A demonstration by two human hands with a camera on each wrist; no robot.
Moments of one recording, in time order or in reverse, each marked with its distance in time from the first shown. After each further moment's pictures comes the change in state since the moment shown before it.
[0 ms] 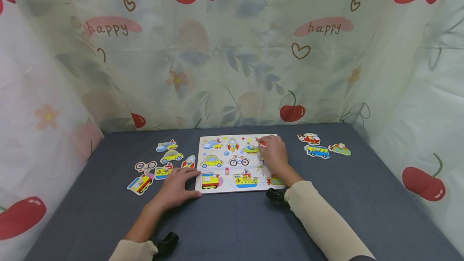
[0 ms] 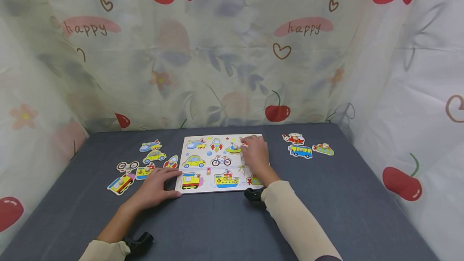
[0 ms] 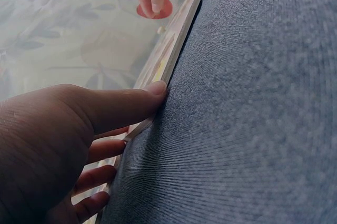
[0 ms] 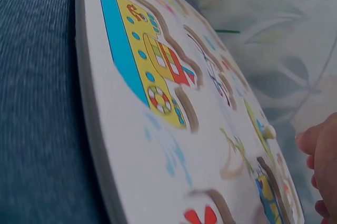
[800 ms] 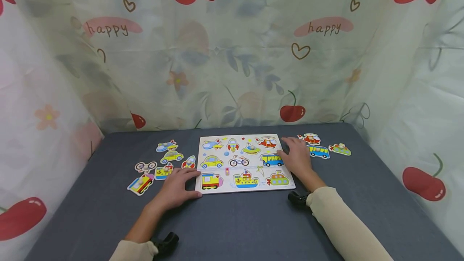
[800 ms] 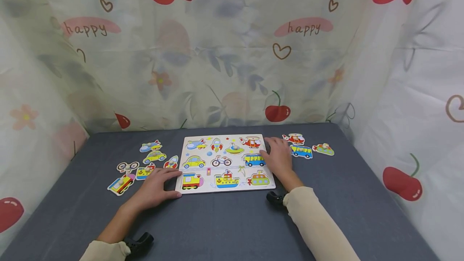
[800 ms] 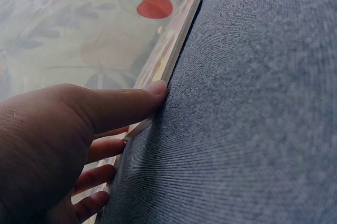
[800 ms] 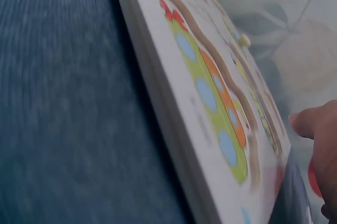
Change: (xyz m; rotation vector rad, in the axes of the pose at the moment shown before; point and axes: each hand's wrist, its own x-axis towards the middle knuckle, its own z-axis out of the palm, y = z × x) left_hand 0.000 0.000 0.000 -0.004 -0.004 -0.007; right_hand -0.016 0.059 -0.029 -0.131 -0.006 0.085
